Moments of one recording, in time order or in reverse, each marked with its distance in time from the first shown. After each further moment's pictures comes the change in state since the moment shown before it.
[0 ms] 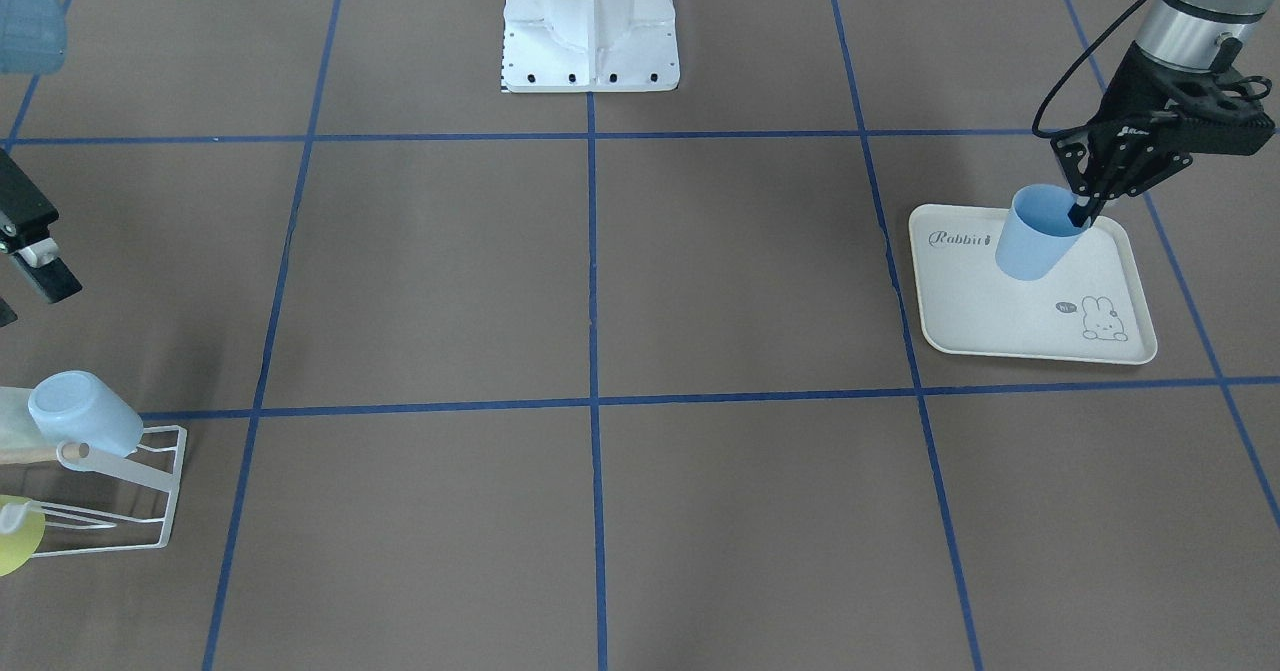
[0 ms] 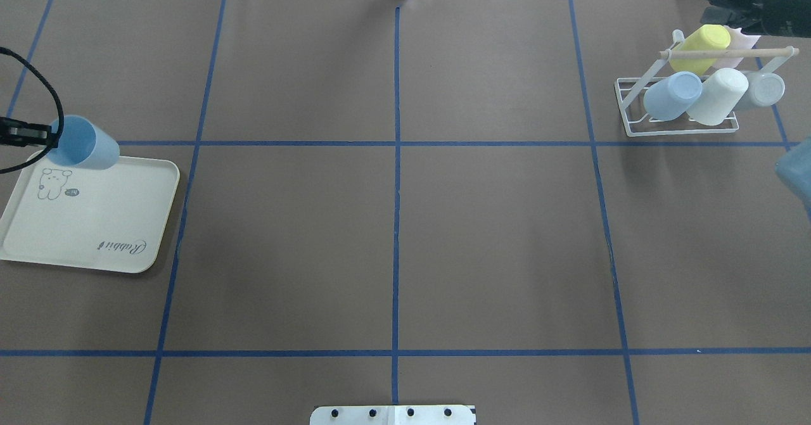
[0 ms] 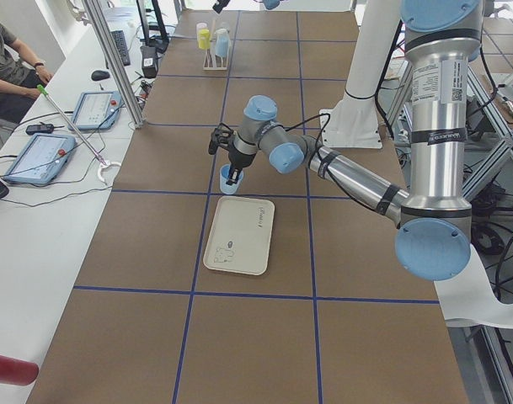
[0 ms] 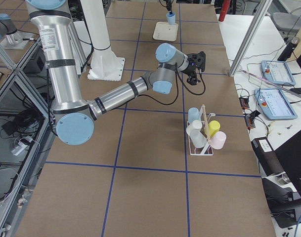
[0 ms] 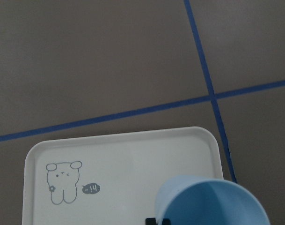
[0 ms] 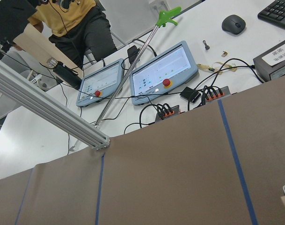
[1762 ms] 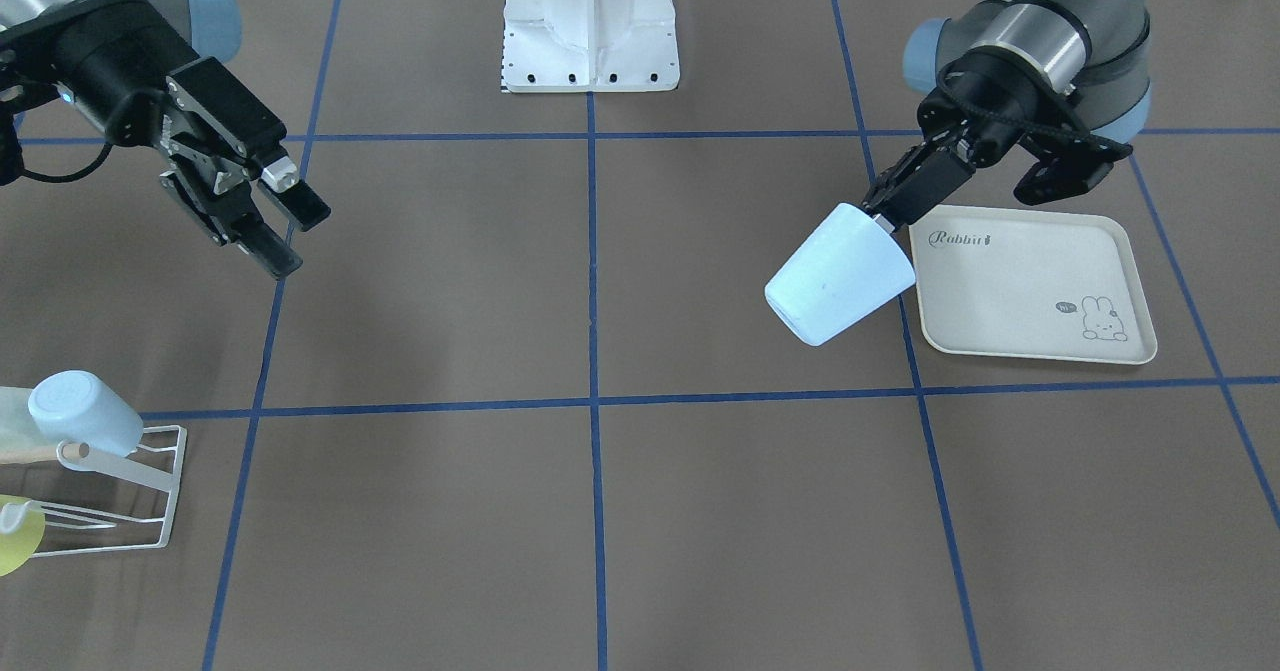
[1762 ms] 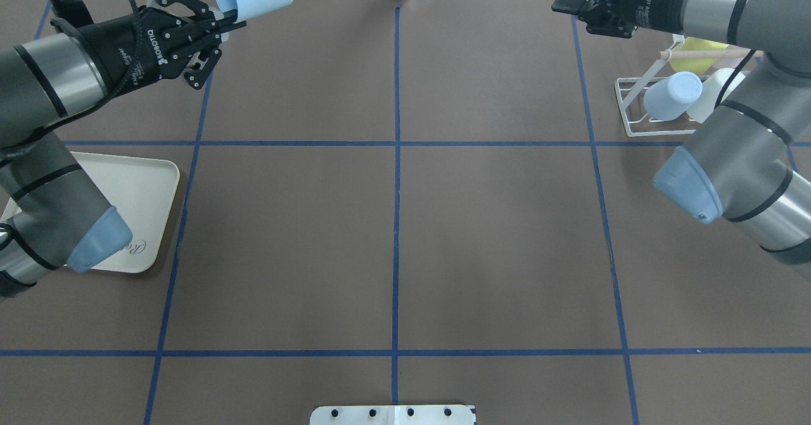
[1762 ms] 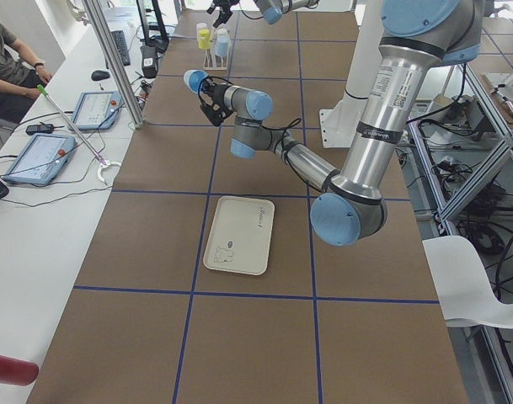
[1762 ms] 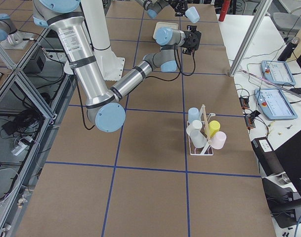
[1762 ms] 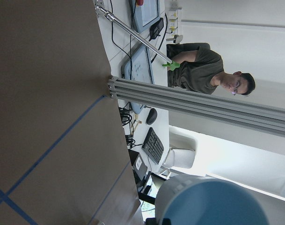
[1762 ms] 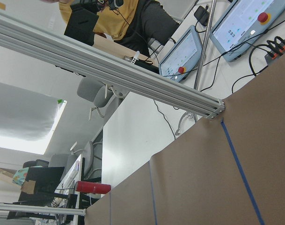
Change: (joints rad) left arm 0.197 -0.365 0.365 -1.076 0.337 -1.622; right arm -0.222 0.227 -0.023 0.158 -0.208 0.485
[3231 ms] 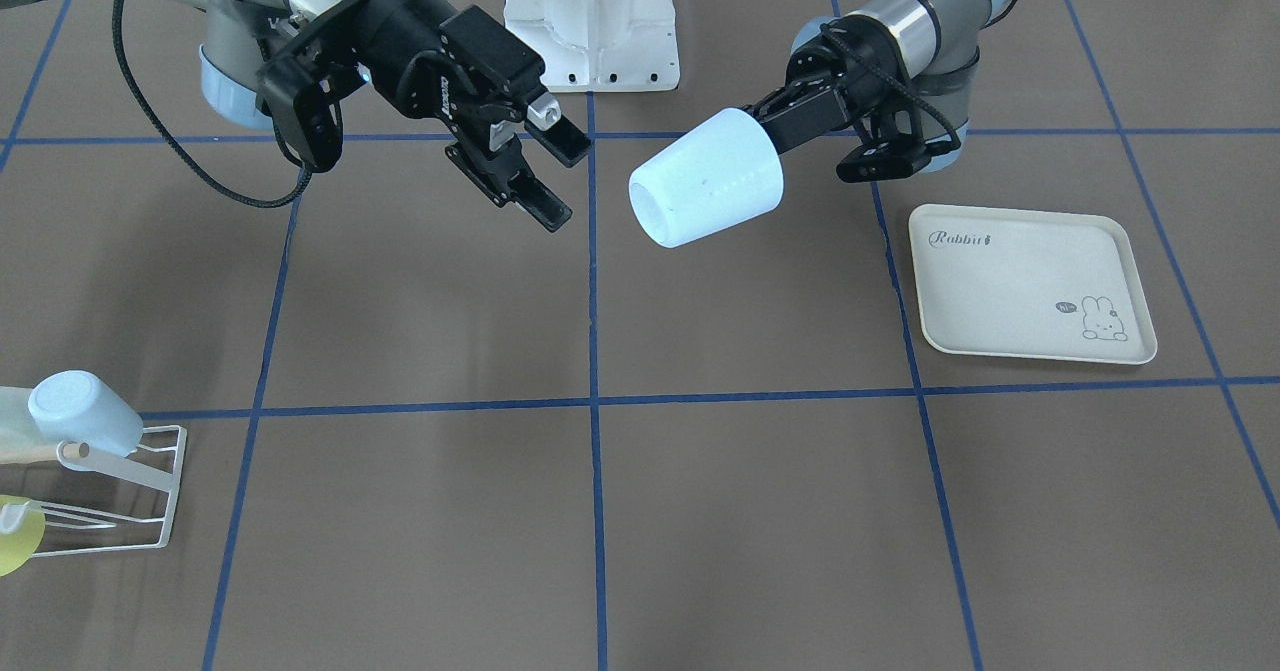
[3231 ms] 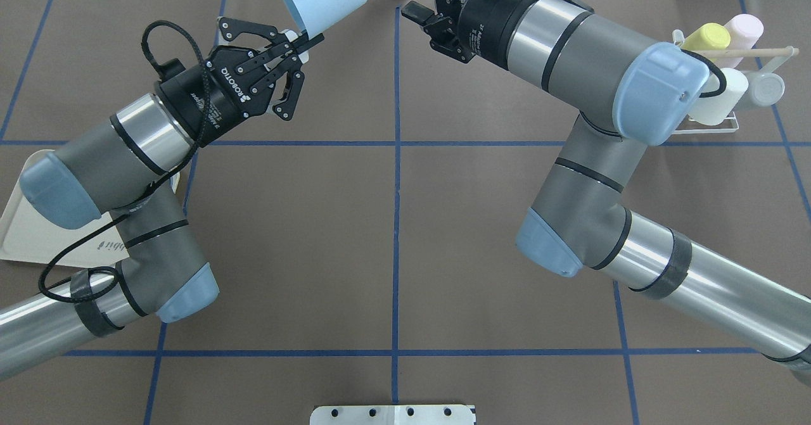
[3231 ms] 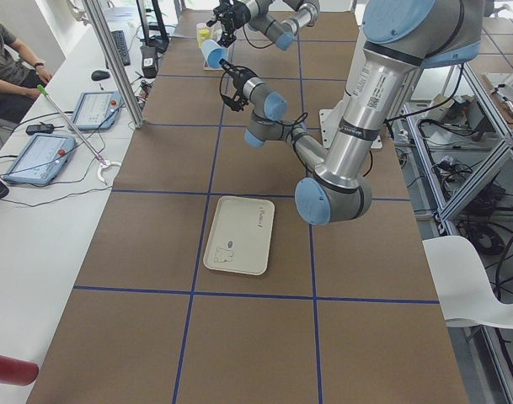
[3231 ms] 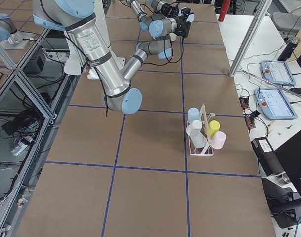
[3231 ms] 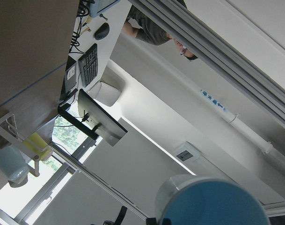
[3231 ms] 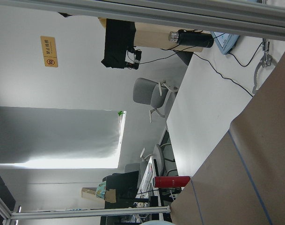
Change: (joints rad) left arm 0.207 -0.144 0.109 -0.274 0.254 -0.177; right arm -0.245 0.229 -0.137 0.113 -0.338 0.184
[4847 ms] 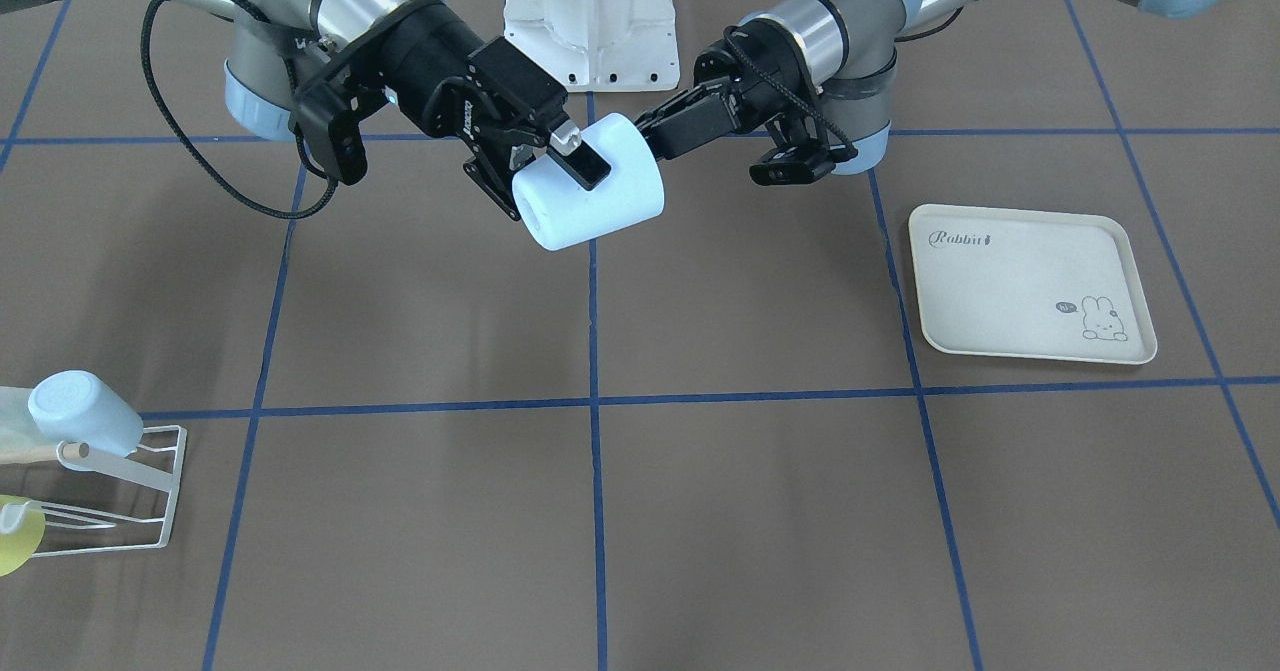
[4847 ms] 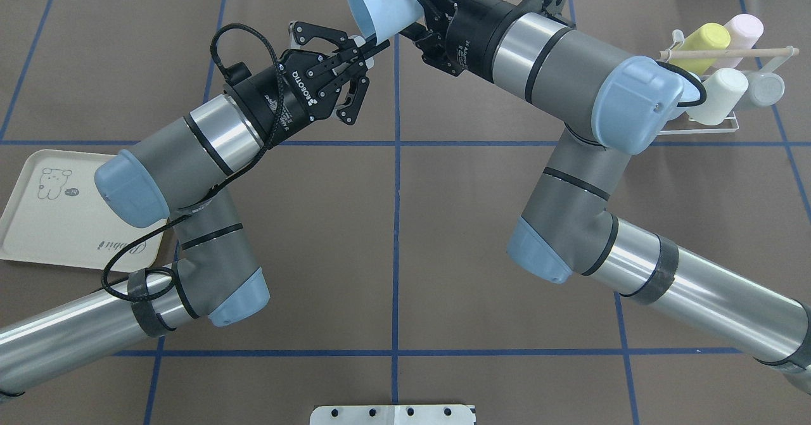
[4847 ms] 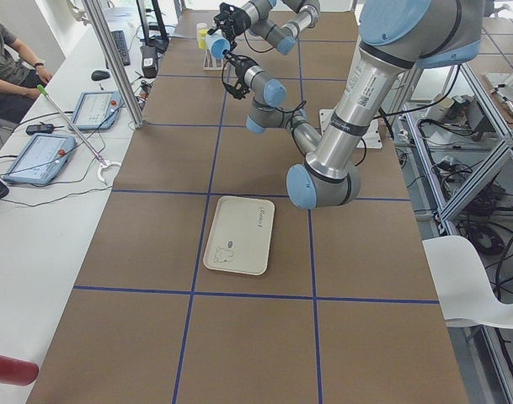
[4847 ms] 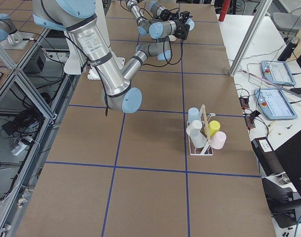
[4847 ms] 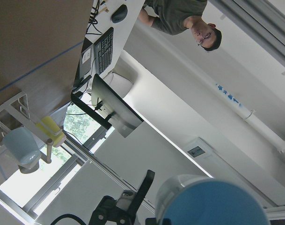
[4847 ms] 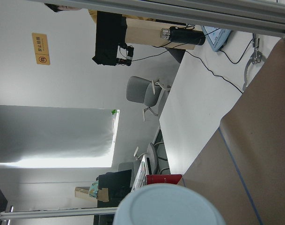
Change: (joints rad) left arm 0.050 -0.121 0.063 0.056 0.017 0.001; right arm -0.023 0.007 -0.031 0.006 -0.009 -0.007
